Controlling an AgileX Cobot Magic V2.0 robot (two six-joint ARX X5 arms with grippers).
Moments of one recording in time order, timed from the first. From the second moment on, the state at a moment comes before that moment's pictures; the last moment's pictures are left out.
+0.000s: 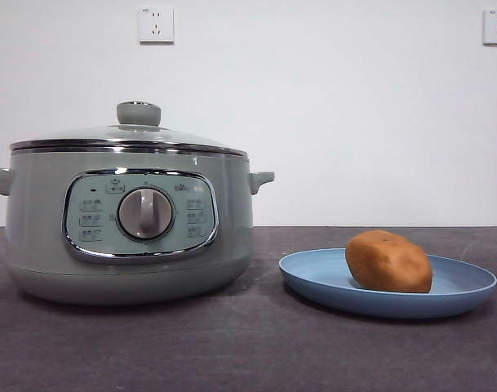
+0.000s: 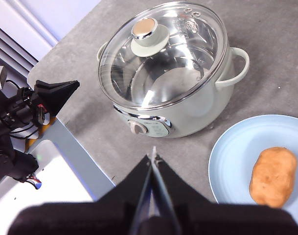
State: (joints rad) left arm -0.11 0.00 0.02 -0.18 0.13 -0.24; right arm 0.42 1.06 1.28 -0.92 -0.52 -0.01
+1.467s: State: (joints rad) left arm -0.11 0.00 0.02 -0.18 0.13 -0.24; right arm -0.03 0.26 0.11 0.03 -0.21 0.09
